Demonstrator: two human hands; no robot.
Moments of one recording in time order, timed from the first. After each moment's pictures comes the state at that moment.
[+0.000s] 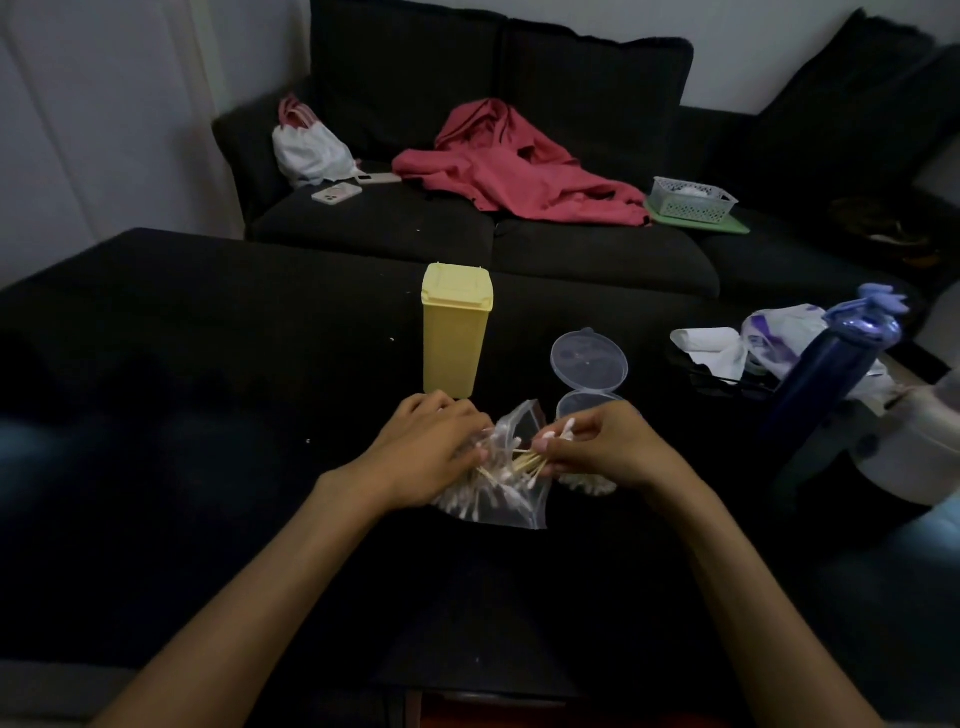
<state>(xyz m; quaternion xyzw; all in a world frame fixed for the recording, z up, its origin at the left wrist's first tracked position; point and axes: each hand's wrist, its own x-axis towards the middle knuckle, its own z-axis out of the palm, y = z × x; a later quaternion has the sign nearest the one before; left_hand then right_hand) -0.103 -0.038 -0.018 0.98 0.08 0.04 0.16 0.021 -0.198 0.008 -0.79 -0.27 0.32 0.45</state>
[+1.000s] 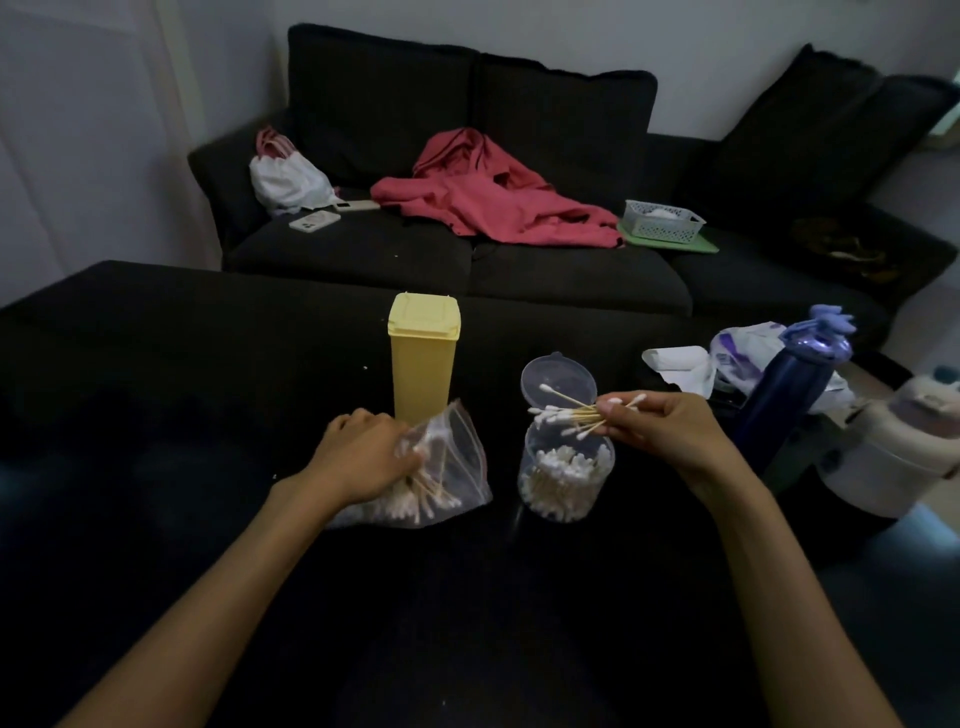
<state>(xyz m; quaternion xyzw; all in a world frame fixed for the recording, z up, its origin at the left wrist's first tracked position) -0.089 -0.007 -0.020 0.96 0.24 -0.02 0.16 0.069 -0.237 0.037 -0.75 -0.16 0.23 0.60</state>
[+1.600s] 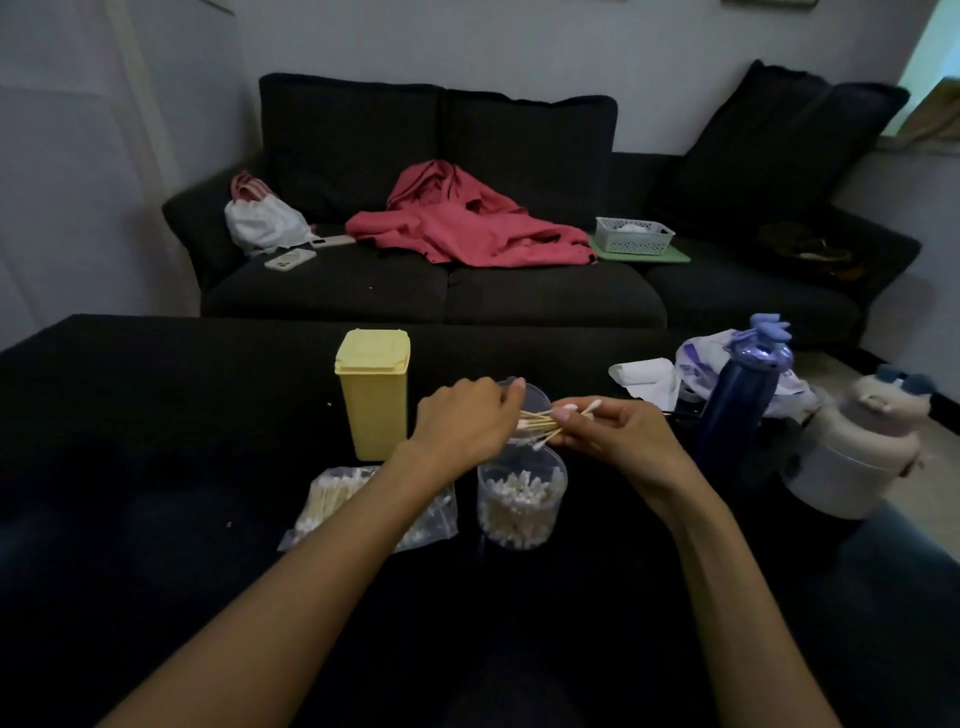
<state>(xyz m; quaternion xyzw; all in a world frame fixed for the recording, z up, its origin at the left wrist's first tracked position) 0.024 -0.090 0.030 0.95 0.21 0.10 0.19 0.080 -0.250 0.044 -0.69 -0.20 0.25 0.65</state>
